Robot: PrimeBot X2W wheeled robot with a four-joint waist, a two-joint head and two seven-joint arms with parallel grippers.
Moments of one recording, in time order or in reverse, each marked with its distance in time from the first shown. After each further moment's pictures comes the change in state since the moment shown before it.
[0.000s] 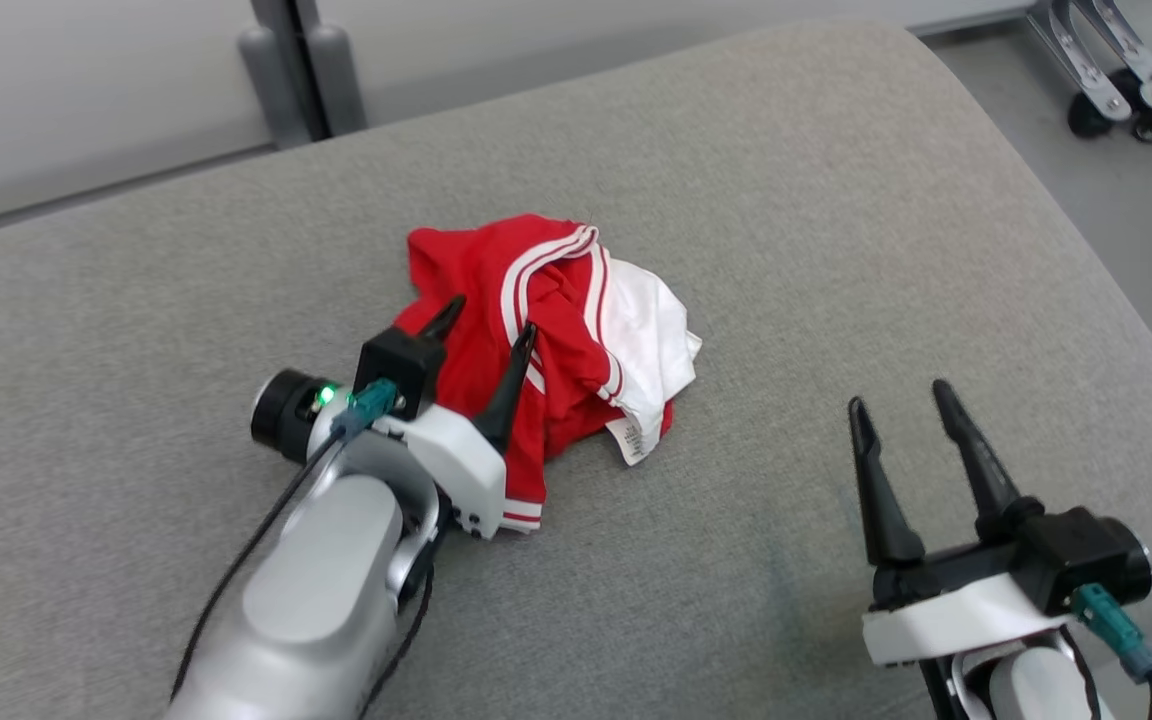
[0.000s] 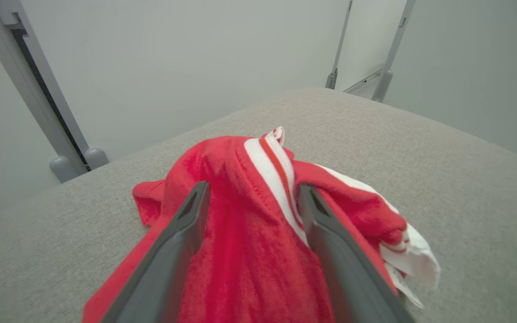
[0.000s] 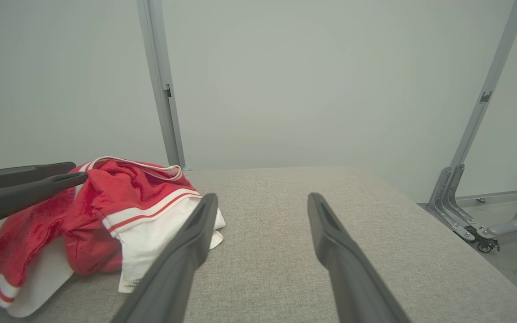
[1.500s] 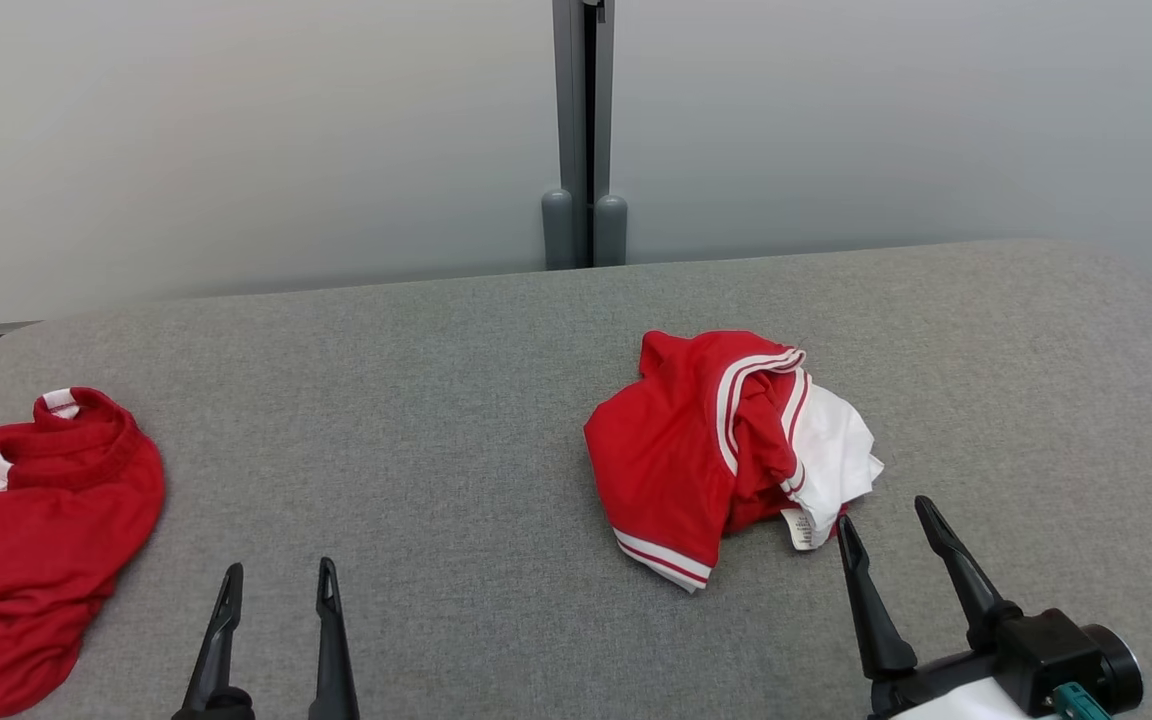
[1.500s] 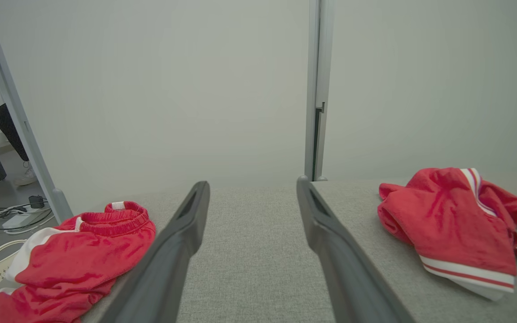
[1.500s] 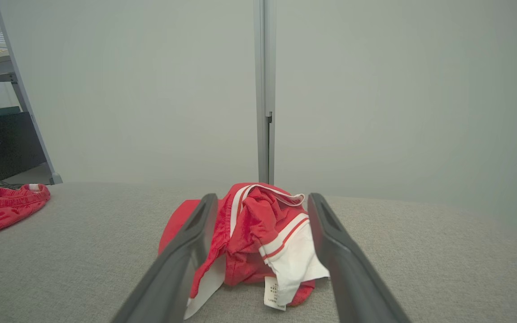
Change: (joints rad) left arm 0.883 -0.003 0.441 -0.839 0.275 0.257 -0.041; right arm 0.175 0.001 0.023 -0.002 -0.029 0.000 0.000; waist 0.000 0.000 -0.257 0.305
